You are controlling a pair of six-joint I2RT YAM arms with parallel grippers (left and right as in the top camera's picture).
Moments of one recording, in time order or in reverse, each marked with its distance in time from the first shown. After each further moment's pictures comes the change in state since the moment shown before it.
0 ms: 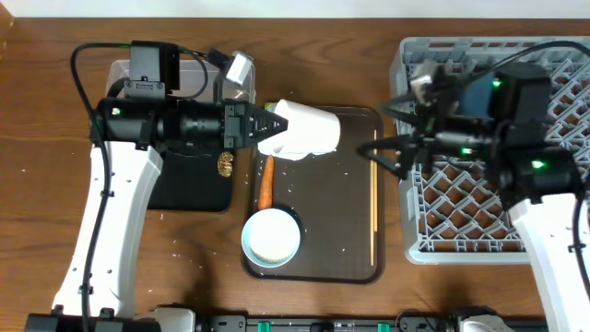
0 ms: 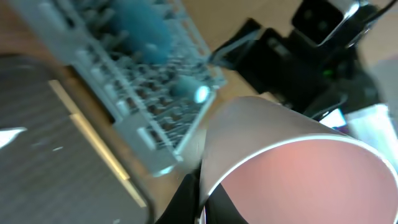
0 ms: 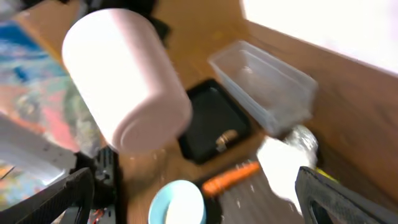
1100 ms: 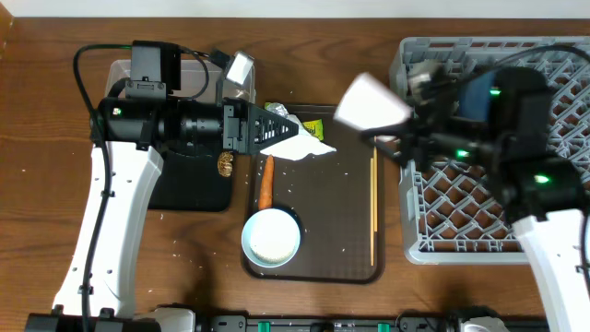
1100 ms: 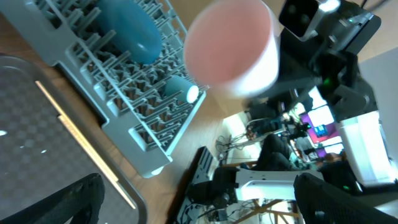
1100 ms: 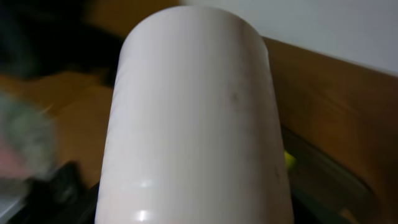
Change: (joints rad) left arm -0.003 0.000 0.000 0.001 0.016 0.000; right arm -0.025 -0.072 -0.002 -0.051 0.259 0.100
